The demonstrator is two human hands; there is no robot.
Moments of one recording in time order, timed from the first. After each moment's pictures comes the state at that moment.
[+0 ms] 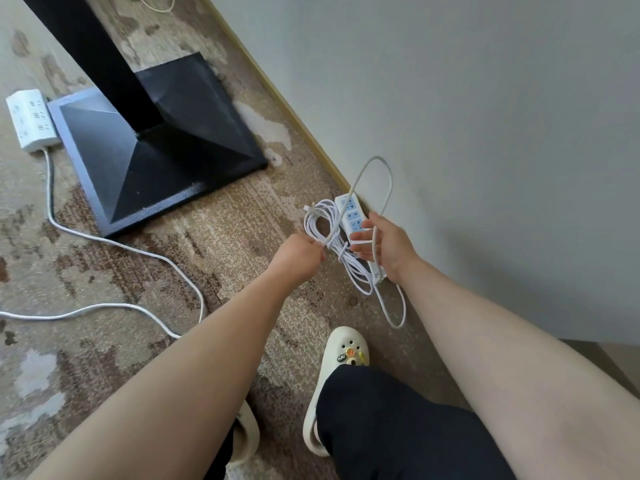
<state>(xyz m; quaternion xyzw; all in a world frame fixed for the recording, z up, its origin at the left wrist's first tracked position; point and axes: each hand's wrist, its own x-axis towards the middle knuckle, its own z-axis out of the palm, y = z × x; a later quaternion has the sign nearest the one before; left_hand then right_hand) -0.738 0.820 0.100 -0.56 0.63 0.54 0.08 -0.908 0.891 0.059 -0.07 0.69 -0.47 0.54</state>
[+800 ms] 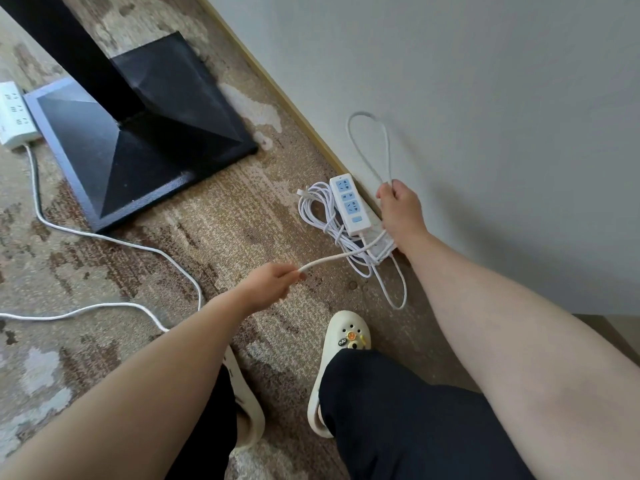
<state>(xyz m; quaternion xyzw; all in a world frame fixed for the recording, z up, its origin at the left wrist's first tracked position) -0.664 0.838 0.049 -0.42 0.69 0.57 0.15 -0.934 0.888 0.058 -0.22 0.84 -0.40 0.31</state>
